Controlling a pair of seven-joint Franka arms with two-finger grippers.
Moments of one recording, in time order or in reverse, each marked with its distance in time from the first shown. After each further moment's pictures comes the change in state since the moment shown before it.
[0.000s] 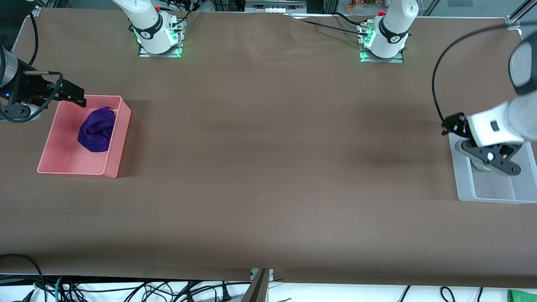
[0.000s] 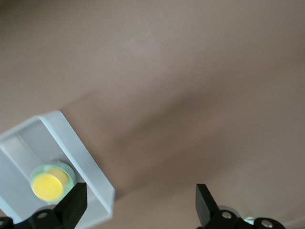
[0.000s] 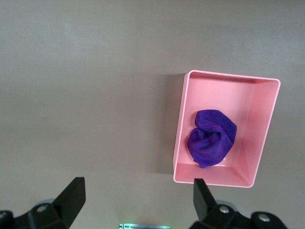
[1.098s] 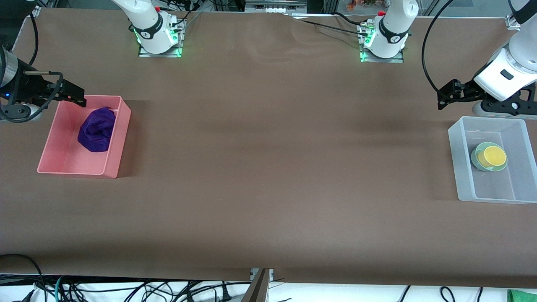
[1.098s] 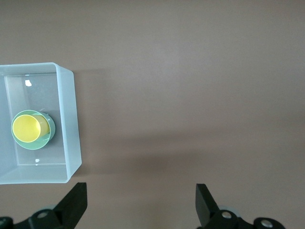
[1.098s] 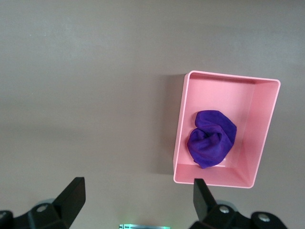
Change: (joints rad) left arm 0.060 -0.277 -0.077 -0.312 0.000 0.169 -0.405; right arm 0.000 0.000 0.000 0.000 0.000 0.005 0.000
